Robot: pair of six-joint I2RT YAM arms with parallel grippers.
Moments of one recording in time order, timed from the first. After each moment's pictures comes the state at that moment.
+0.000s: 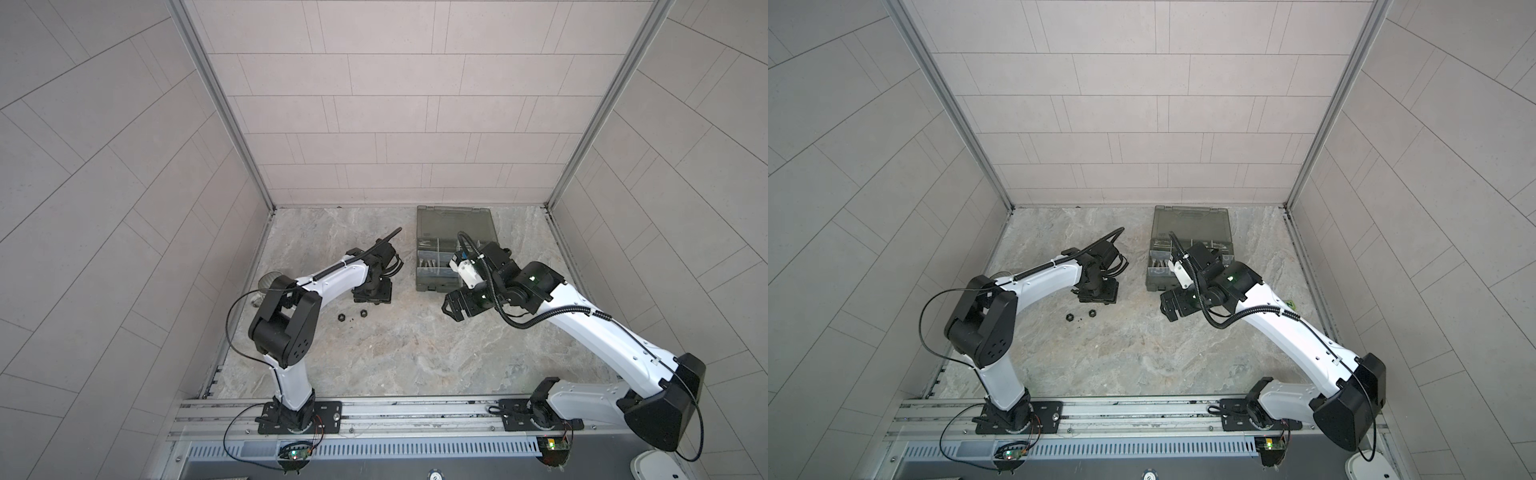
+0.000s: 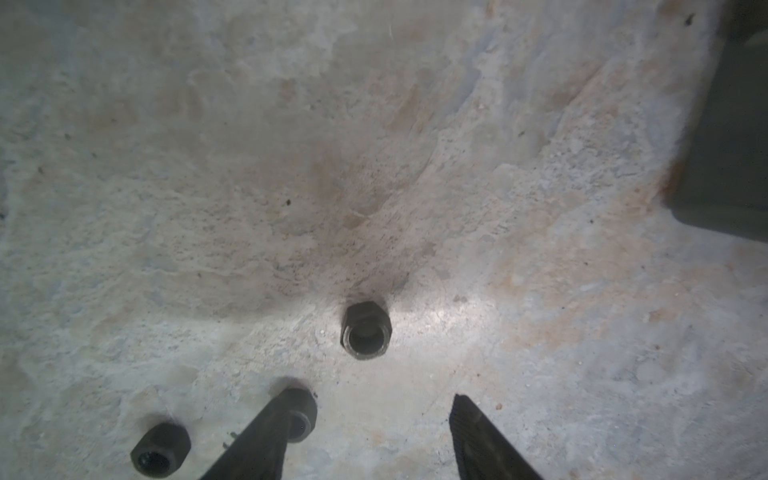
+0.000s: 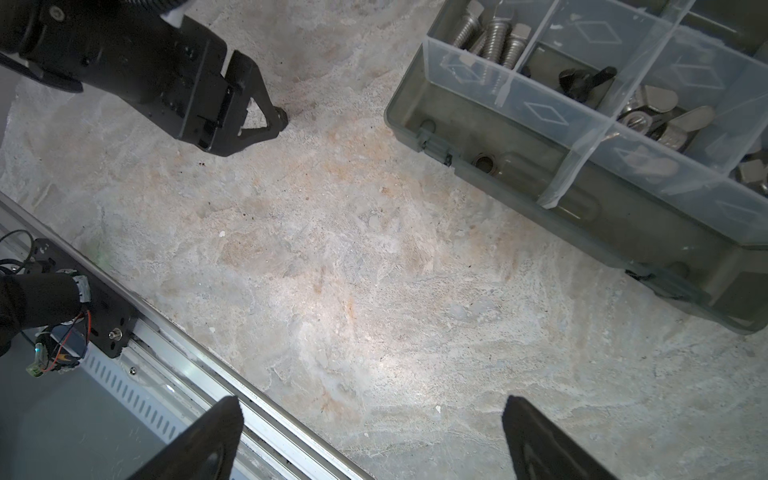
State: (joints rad) left arm -0.53 1.82 1.25 -0.84 0.00 -0.46; right arm 0.63 1.24 1.21 -1.03 -0.11 0.27
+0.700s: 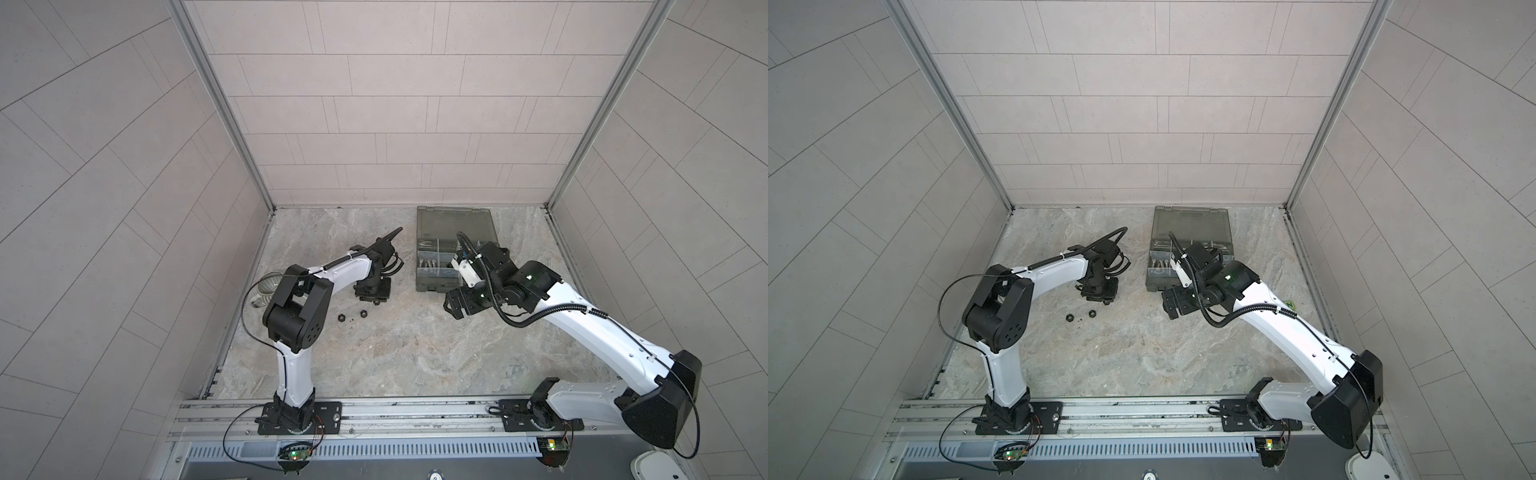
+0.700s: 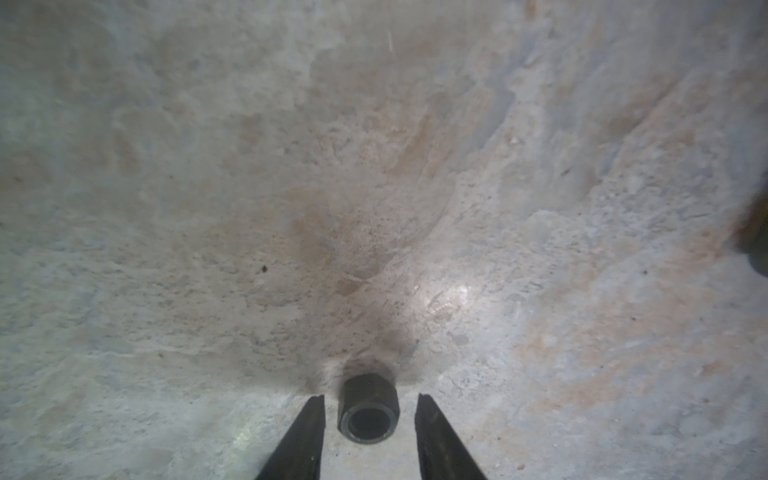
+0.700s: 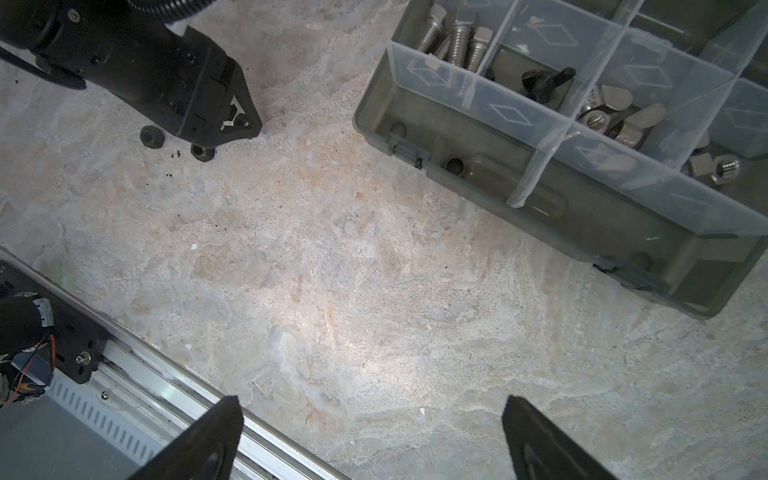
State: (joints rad) left arm -0.49 1.92 1.30 -0.83 0.04 -0.40; right arm 0.63 1.26 1.22 -1.03 -0.06 0.29
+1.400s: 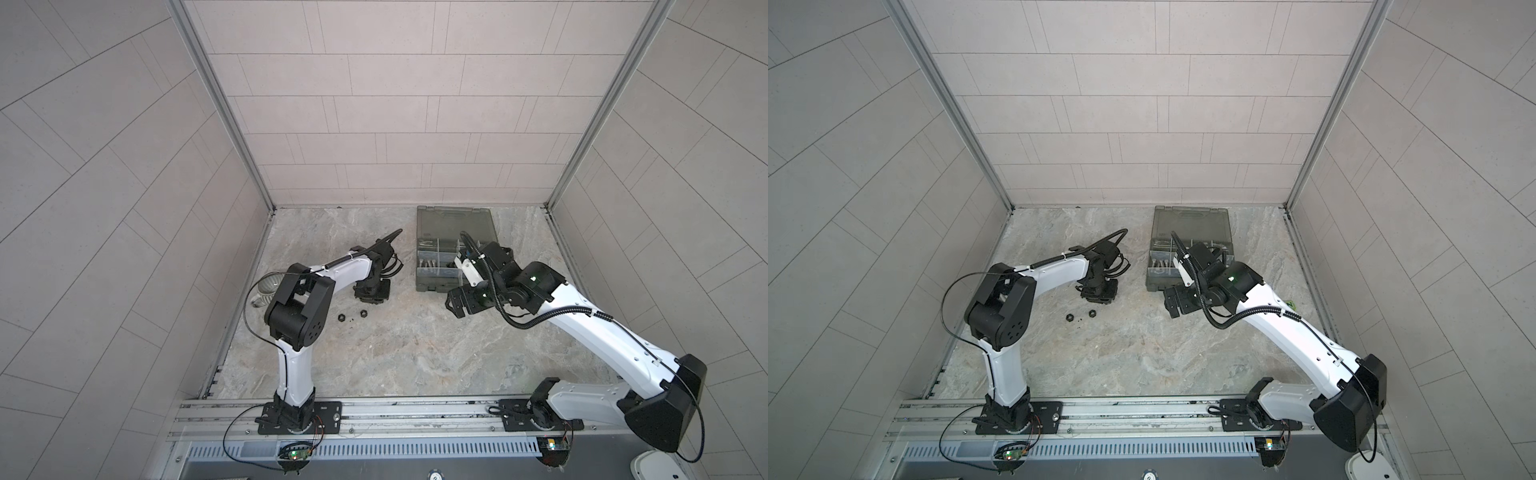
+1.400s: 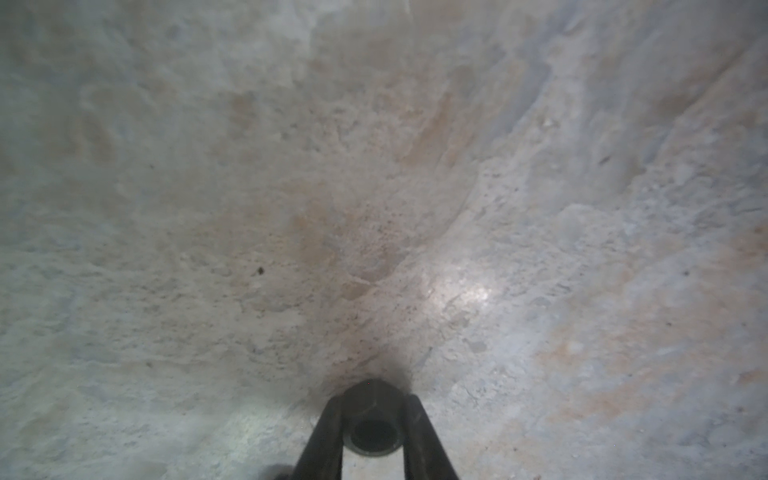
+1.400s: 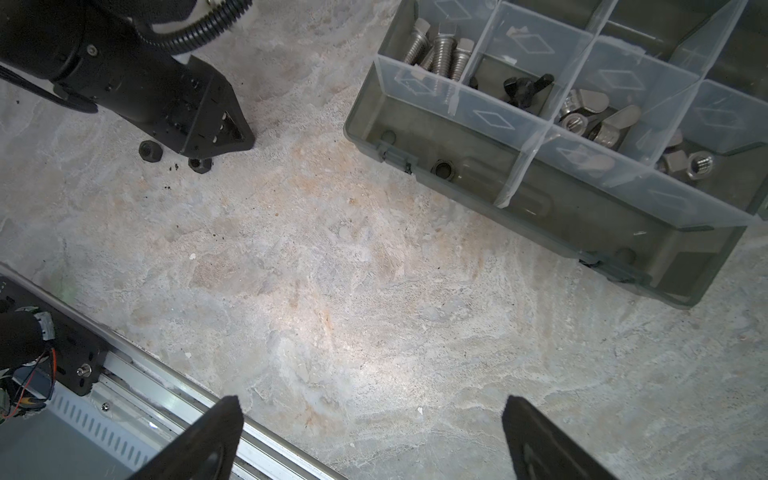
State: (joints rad) left arm -0.49 1.94 1.31 -0.84 0.05 -0.39; right arm 0.63 1.23 1.22 -1.04 -0.03 0.32
